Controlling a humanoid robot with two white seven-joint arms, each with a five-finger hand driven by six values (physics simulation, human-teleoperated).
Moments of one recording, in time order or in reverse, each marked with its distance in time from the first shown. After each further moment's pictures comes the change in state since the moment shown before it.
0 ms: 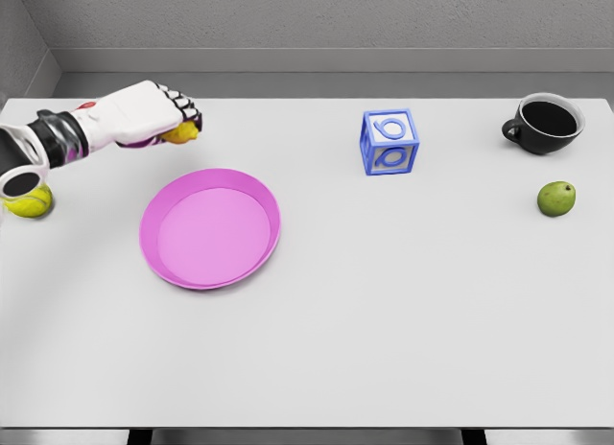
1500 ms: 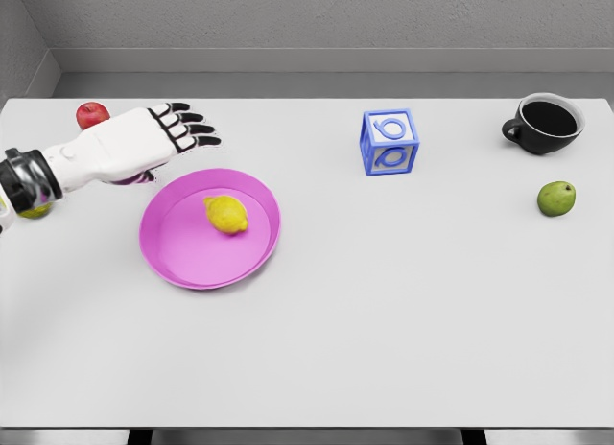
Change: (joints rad) left arm 0.238 0.149 0.143 -0.347 0.115 0.000 0.003; right arm 0.000 0.000 0.000 0.000 0.000 0.000 0.000
